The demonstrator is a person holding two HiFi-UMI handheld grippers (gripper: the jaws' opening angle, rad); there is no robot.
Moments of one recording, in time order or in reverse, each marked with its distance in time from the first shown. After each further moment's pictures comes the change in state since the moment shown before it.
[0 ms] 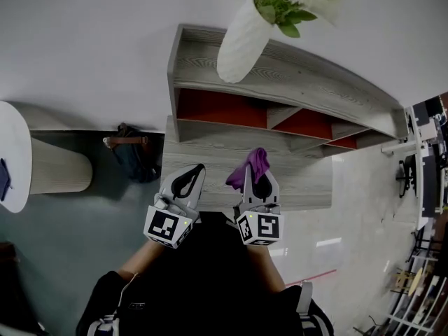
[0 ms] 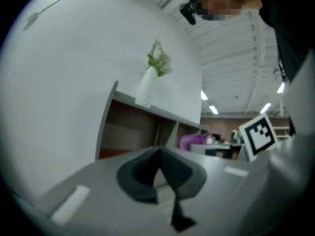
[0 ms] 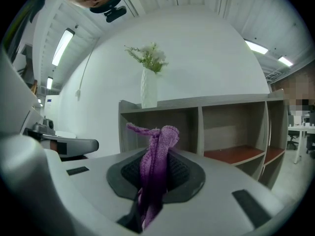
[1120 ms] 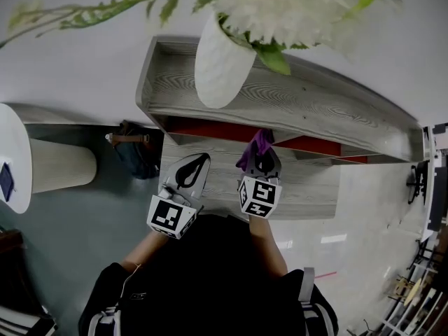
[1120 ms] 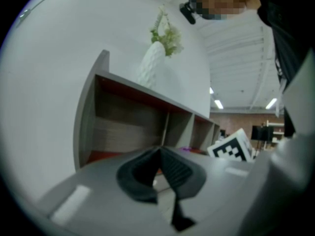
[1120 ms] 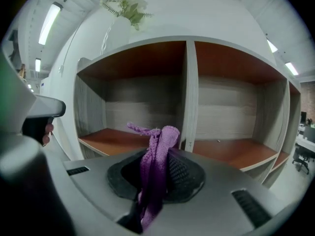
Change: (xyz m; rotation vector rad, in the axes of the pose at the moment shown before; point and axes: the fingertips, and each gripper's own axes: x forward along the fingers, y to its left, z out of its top) left arm 0.095 0.023 -0.007 0.009 0.072 0.044; right arm 0.121 -0.090 -0.062 -0.059 0.222 -0.088
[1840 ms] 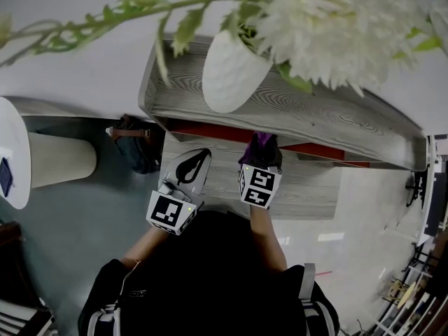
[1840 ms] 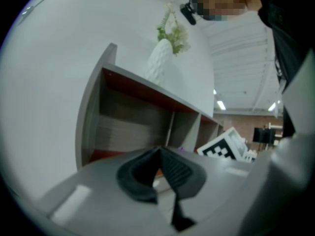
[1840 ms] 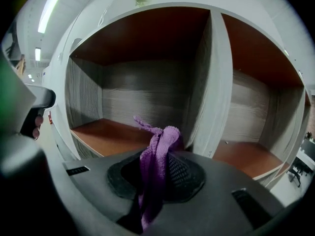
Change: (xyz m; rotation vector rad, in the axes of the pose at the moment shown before) left arm 0.009 0.016 -0.003 -0.029 -0.003 0.015; right arm 0.035 0.003 -0.005 -0.071 0.110 -0.006
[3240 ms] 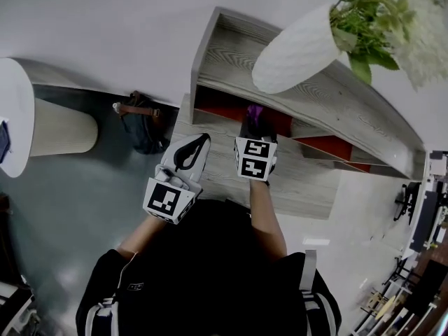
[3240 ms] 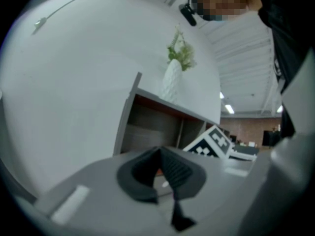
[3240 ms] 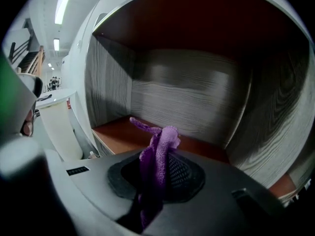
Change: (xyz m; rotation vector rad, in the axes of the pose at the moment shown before) left arm -0.059 0.033 0.009 -0.016 -0.063 0.104; right arm 0.026 0.091 0.016 -0.168 0.092 0.166
